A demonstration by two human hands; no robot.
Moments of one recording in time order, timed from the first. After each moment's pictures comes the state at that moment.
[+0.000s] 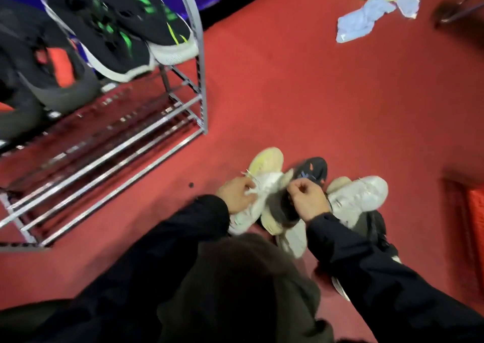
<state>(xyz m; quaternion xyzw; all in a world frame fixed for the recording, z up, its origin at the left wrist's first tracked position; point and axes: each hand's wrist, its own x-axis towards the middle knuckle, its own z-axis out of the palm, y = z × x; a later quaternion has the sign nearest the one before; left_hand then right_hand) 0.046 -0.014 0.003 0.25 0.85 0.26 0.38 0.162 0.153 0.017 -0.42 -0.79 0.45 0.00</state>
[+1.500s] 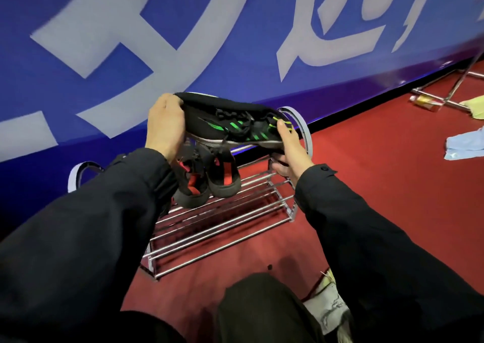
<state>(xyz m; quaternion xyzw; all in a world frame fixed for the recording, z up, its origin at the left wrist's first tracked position) -0.113 -0.242 0.346 -0.09 0.78 0.59 -0.19 -0.119 -0.002 0.249 -0.11 -0.66 0.74 -0.07</state>
